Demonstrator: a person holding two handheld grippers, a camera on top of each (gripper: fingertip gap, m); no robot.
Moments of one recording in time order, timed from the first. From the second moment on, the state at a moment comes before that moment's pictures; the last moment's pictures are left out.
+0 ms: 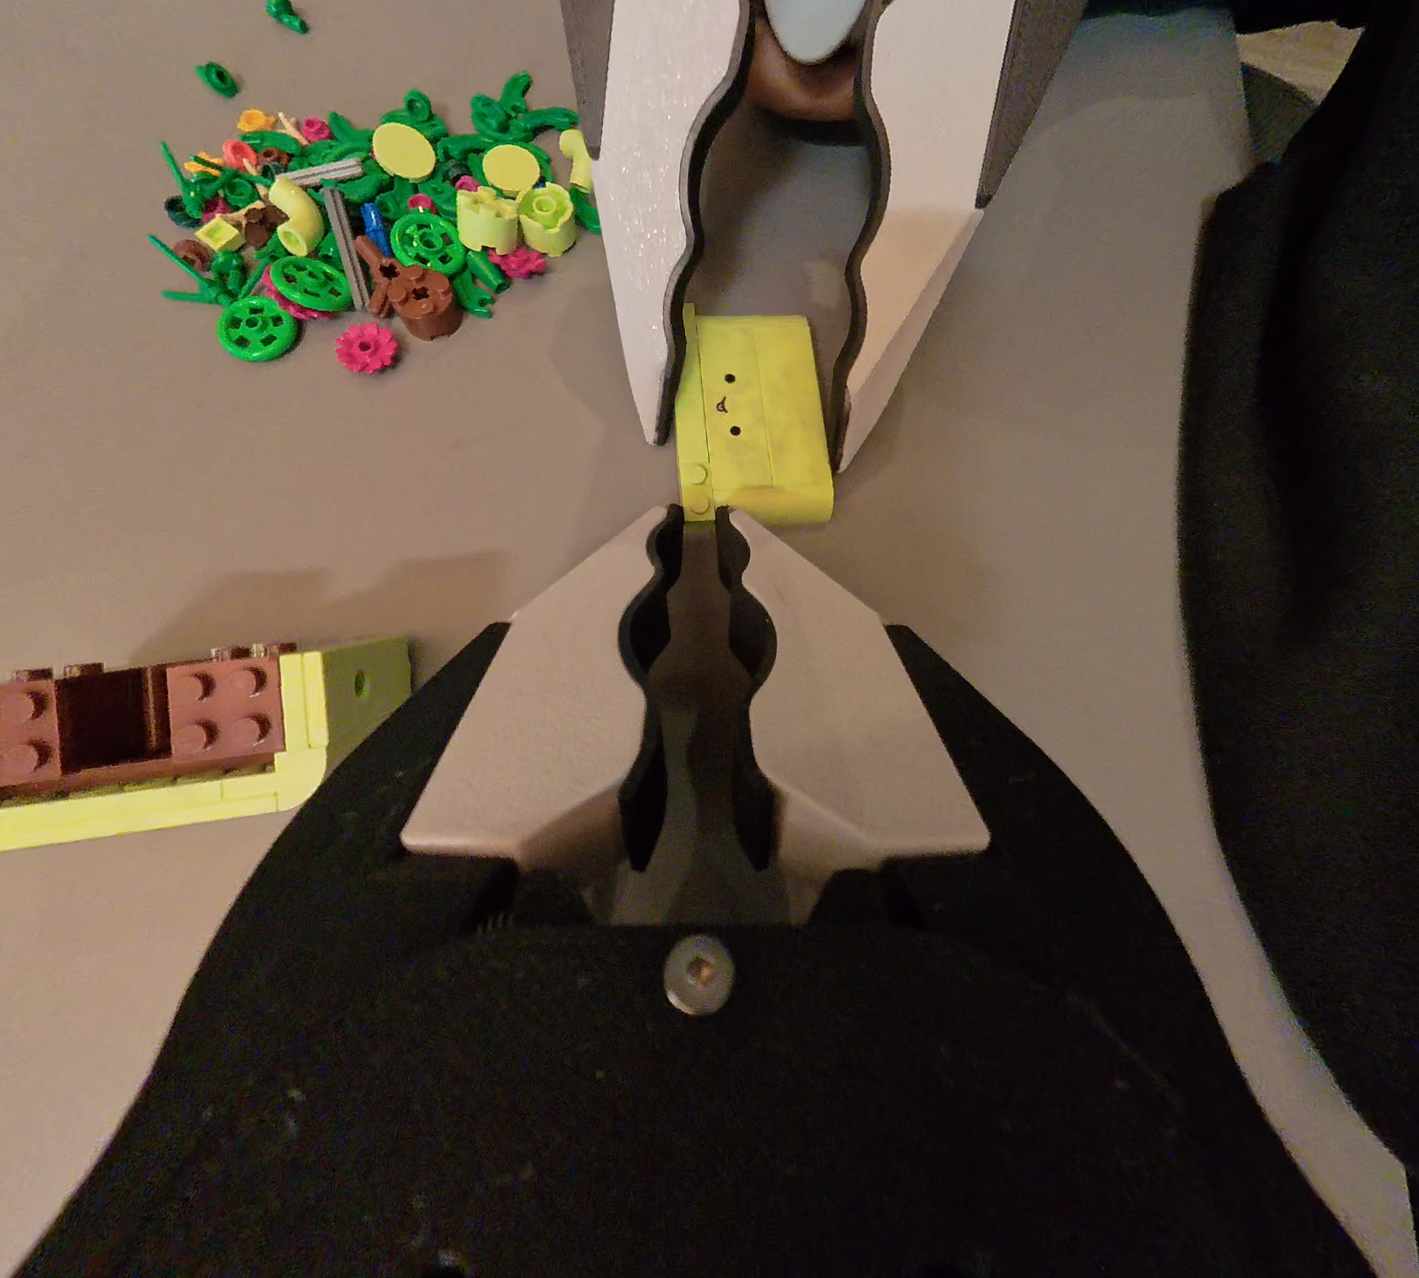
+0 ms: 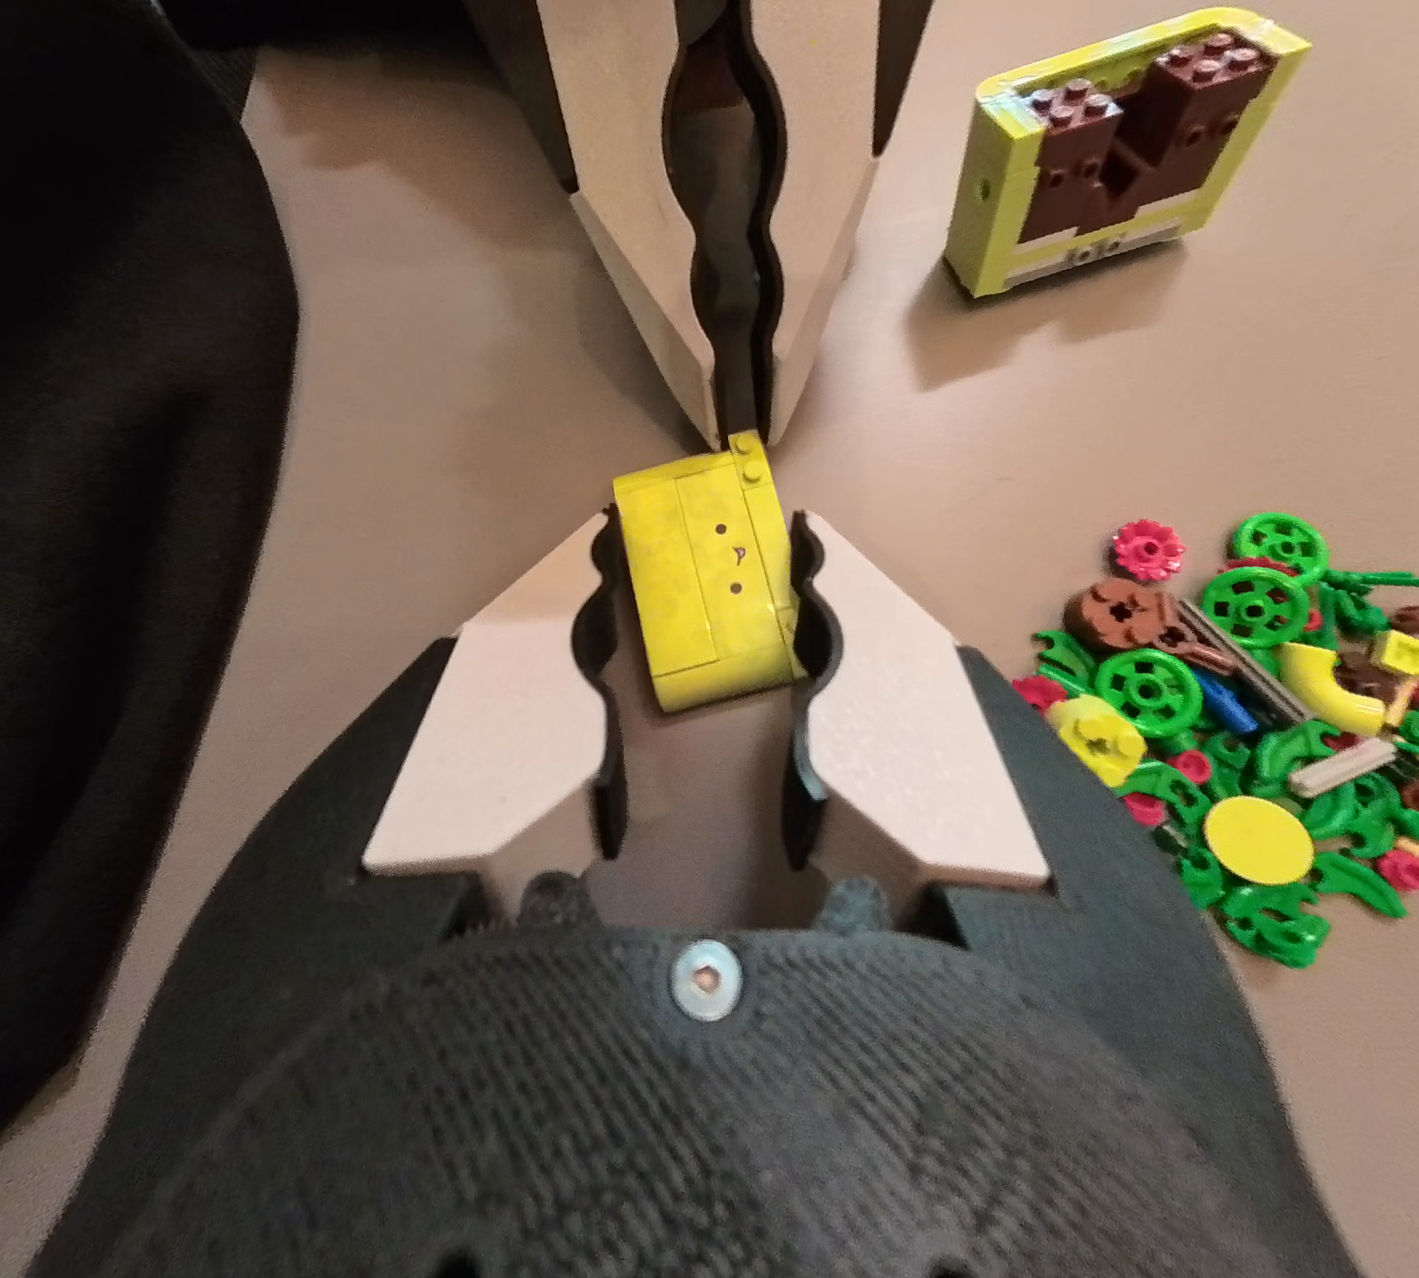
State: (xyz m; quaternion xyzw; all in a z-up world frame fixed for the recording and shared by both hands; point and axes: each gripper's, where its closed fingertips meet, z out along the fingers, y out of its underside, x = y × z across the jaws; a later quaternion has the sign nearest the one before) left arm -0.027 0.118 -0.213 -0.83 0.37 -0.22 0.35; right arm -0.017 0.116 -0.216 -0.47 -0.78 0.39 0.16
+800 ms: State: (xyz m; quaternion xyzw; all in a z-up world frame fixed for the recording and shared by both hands) left arm -0.027 0.113 -0.211 -0.81 0.49 -0.14 0.30; right arm -0.015 0.107 -0.217 -0.47 -0.78 0.39 0.15
